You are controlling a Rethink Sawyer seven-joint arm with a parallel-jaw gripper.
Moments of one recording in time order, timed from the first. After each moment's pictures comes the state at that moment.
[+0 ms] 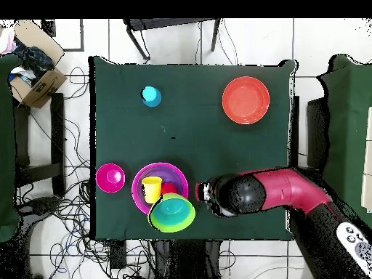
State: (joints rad) arm -1.05 -0.83 0.85 2.07 -0.54 0.85 1.87
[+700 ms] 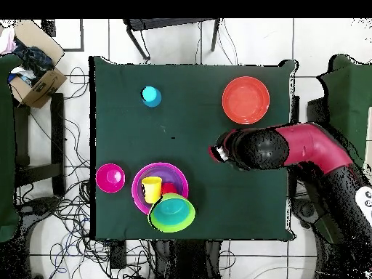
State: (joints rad) arm -1.09 -0.66 1.01 1.75 -0.64 0.95 1.25
